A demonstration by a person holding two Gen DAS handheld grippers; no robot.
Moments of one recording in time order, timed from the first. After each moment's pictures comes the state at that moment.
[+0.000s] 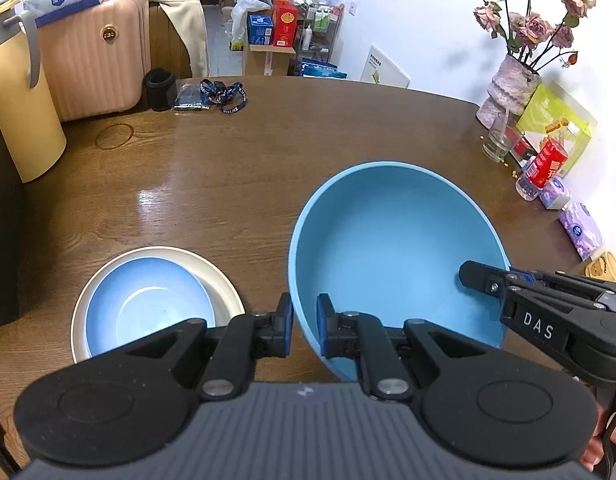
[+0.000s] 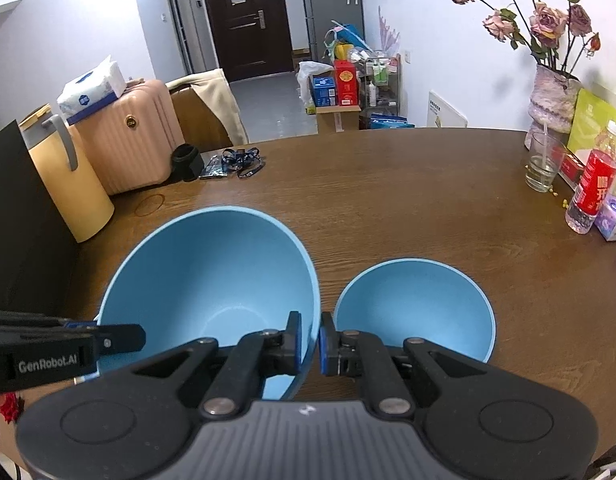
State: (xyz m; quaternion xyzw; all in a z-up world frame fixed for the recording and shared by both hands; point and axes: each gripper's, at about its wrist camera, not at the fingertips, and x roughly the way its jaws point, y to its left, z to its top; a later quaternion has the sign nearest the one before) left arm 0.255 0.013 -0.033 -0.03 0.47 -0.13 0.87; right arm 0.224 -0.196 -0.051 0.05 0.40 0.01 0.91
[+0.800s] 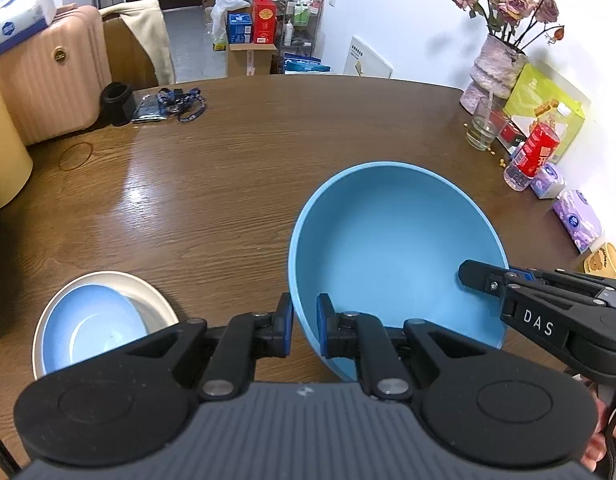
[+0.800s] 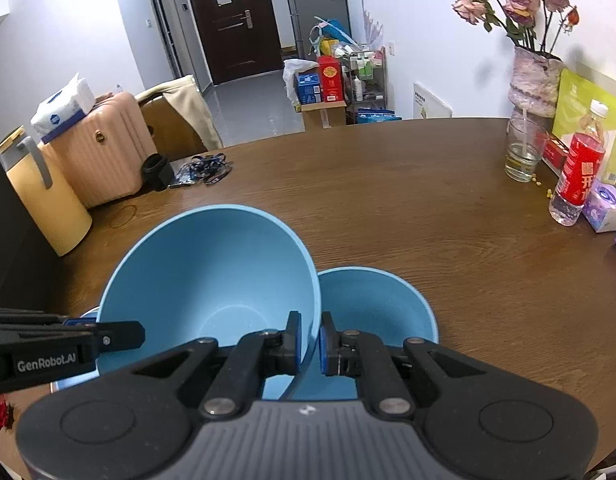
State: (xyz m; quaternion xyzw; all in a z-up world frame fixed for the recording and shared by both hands) left arm 0.275 -0.061 -0.037 0.00 0.47 -0.14 0.87; right arm 0.239 -0.267 -0.059 0.07 0.41 0.00 0.91
